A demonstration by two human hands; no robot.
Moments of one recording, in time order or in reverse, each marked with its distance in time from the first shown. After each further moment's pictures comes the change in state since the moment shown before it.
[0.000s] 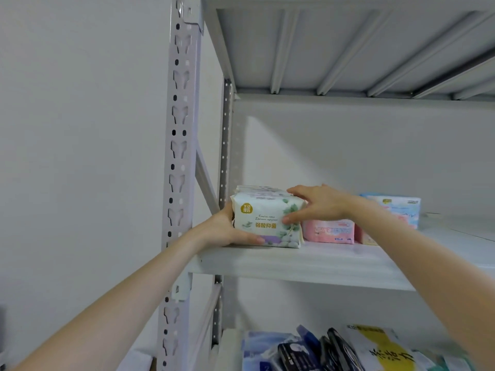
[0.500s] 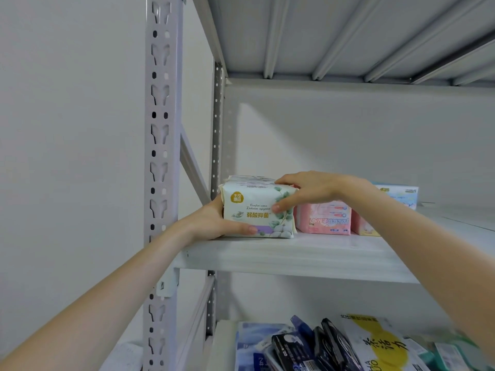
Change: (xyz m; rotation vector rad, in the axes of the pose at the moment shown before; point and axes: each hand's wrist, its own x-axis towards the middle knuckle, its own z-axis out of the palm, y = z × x) left_hand 0.007 -0.003 0.004 -0.073 -0.068 0.061; right_hand 0.021 0.004 -0.005 0.084 -0.093 -0.063
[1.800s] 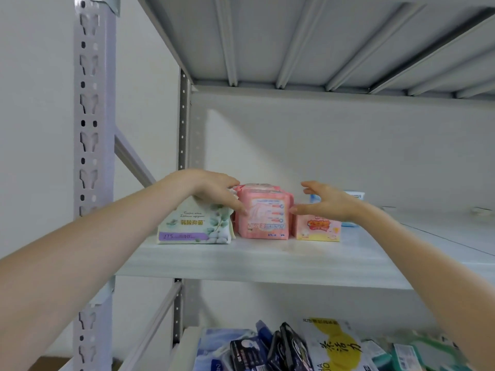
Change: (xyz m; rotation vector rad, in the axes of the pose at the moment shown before) left_hand 0.075 0.137 0.043 0.886 -0.180 -0.230; right_hand -0.082 0.138 -0.001 0.312 0.255 0.196
